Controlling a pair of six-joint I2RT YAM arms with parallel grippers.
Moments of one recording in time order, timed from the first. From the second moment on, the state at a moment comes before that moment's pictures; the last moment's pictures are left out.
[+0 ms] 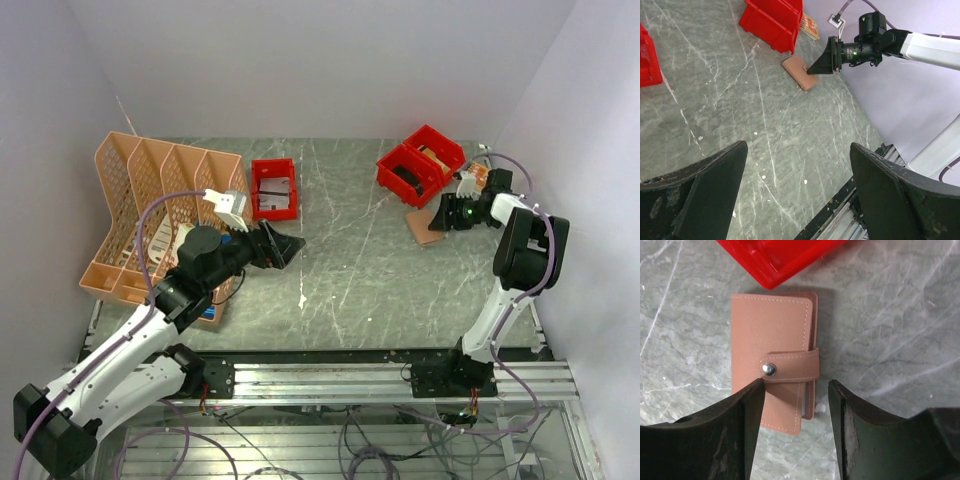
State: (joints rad) left arm -0.62 0.79 0.65 0.03 0.13 -0.61; right arm -0.28 2.00 1.31 -0.45 -0.67 -0.38
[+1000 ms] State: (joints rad) left arm -0.69 1.07 0.49 0.27 0.17 -0.69; right arm 0.34 1.81 1.11 -0.53 -0.71 -0.55
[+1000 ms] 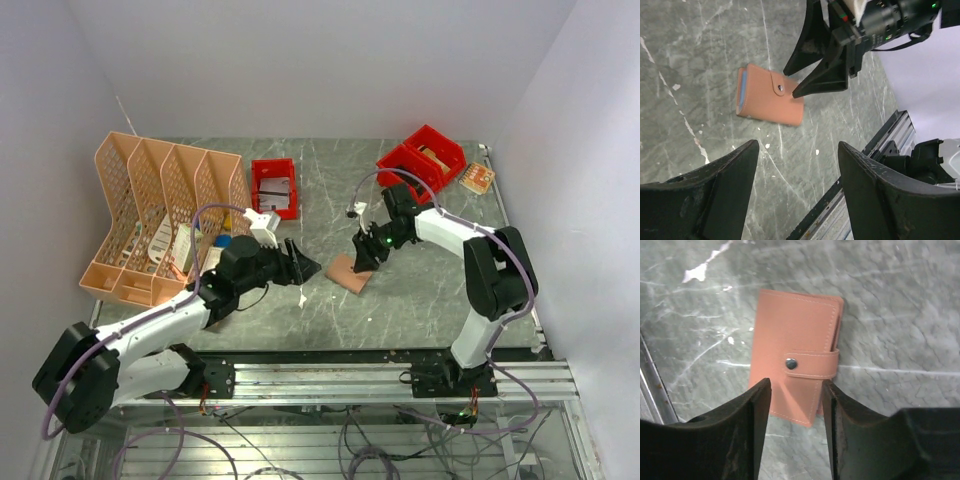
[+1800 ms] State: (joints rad) left arm -0.86 1.57 0.57 0.51 0.03 -0.91; right arm 0.41 1.88 1.31 -0.98 -0.78 -1.82
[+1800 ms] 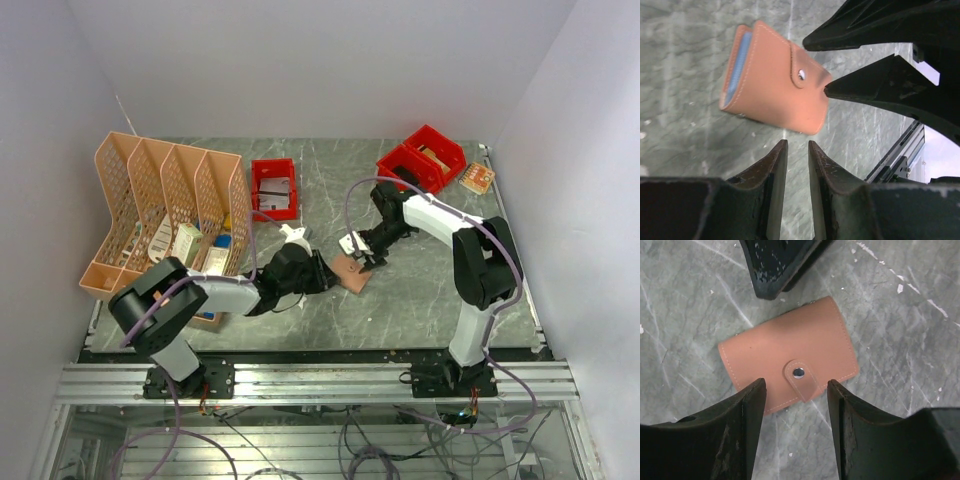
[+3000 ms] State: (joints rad) left arm -0.88 1.83 0.70 0.64 -0.02 -0.99; right arm 0.51 2.01 1.45 -1.11 -0.58 -1.86
